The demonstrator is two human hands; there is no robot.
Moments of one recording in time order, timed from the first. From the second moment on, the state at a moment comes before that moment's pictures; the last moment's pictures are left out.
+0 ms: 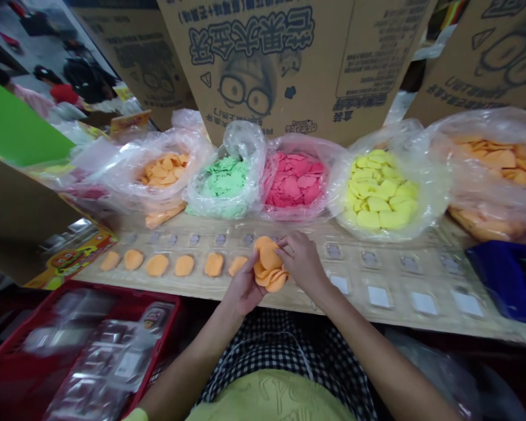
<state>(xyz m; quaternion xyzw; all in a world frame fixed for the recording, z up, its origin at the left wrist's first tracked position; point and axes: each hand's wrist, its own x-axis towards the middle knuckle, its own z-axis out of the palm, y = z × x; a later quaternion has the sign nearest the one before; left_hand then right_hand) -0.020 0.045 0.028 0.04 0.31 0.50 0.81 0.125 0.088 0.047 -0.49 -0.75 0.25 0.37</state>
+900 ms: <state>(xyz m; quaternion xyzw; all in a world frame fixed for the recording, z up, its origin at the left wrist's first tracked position) -0.021 0.054 0.028 0.08 0.34 0.47 0.81 0.186 0.026 -0.008 -0.42 -0.87 0.09 0.25</state>
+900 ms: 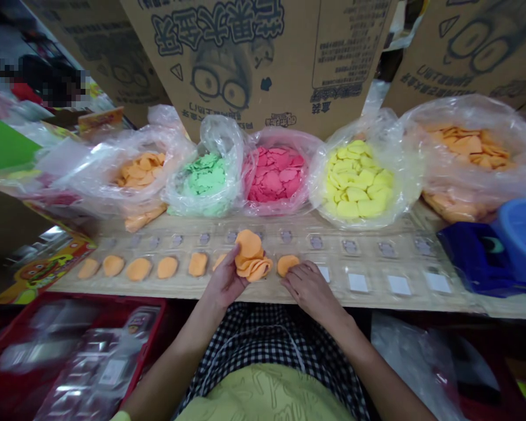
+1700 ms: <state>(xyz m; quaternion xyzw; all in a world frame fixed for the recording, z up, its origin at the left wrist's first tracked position) 0.031 0.057 0.035 0.18 0.39 0.40 0.81 0.246 0.037 0.005 -0.54 -0.74 0.14 0.37</state>
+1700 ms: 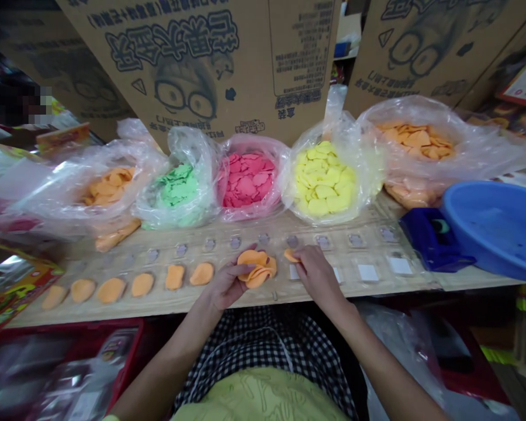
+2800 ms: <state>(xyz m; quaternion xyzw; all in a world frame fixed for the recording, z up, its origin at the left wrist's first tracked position) 0.078 0.063 0.047 0.27 0.34 0.35 0.83 0.257 0.040 0.020 -0.60 -0.69 0.16 0.38</state>
